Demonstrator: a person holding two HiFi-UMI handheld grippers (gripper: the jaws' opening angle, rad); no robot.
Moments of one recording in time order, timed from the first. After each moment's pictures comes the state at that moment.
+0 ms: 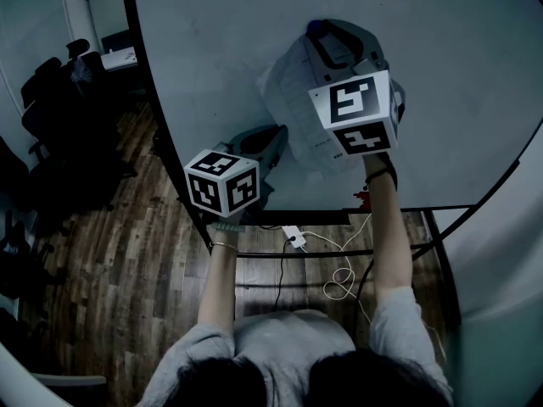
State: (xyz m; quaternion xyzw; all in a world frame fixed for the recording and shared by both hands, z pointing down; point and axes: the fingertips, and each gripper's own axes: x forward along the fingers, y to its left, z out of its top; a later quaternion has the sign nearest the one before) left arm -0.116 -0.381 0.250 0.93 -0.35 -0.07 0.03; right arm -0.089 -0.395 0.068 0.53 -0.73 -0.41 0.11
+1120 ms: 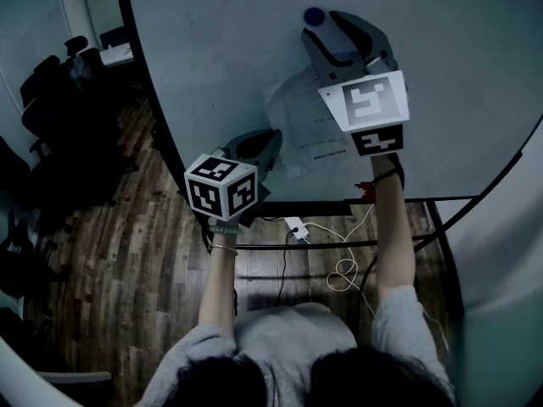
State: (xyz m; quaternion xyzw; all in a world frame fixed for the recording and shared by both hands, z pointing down) left arm -0.122 -0.379 0.277 0.93 -0.37 -0.04 0.03; right arm -0.084 -0.384 0.070 0.51 -0.76 -0.39 0.07
